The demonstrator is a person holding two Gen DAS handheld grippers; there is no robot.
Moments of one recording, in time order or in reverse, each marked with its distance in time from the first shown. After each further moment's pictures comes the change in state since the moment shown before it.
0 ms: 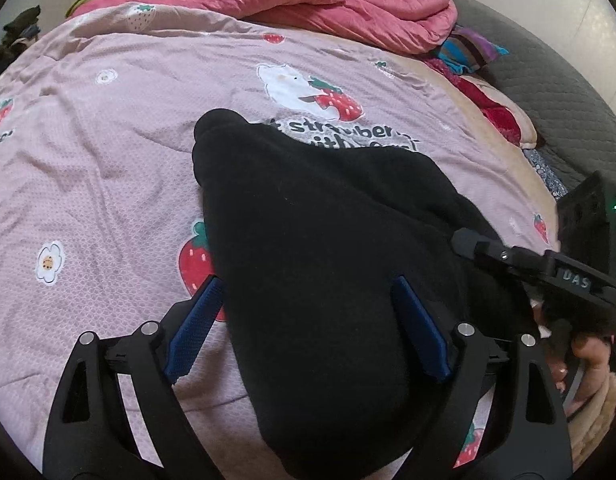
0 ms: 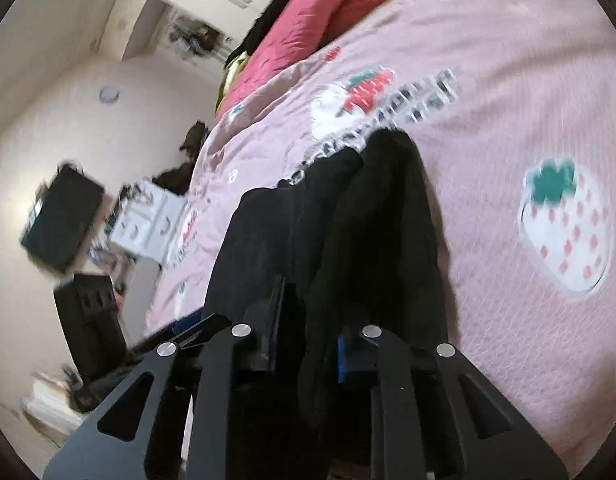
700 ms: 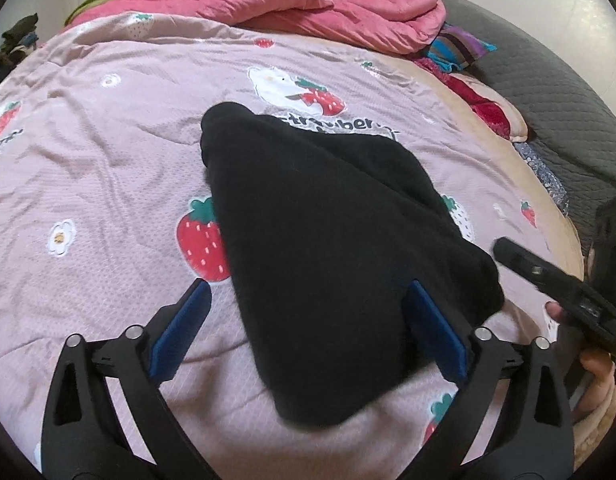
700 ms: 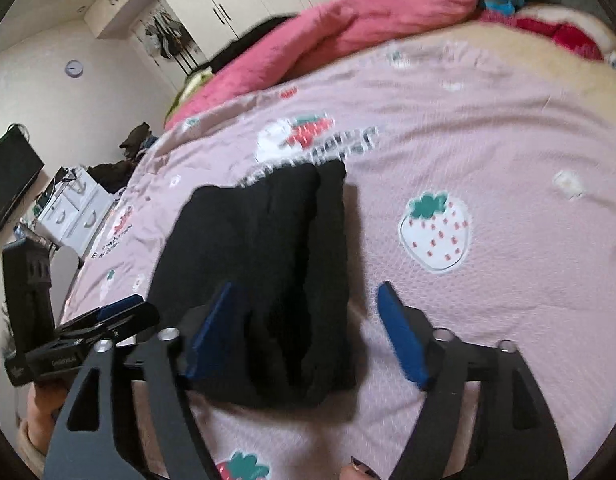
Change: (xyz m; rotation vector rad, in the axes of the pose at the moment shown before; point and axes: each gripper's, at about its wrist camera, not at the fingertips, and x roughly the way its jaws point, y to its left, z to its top) left arm -0.029 -0.012 -0.027 0.020 -0.020 -0.007; right arm -0.062 0.022 -0.049 -0.126 -0.164 -0.320
